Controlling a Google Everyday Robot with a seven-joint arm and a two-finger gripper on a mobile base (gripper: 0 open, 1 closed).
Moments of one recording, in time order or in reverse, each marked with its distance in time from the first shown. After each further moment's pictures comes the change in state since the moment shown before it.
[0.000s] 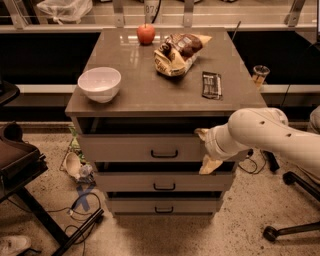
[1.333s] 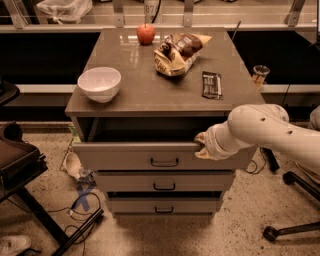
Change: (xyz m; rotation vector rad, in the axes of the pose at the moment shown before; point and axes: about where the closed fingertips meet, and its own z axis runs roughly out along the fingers) arm -0.004 0.001 -0.008 -0.018 0.003 -0.001
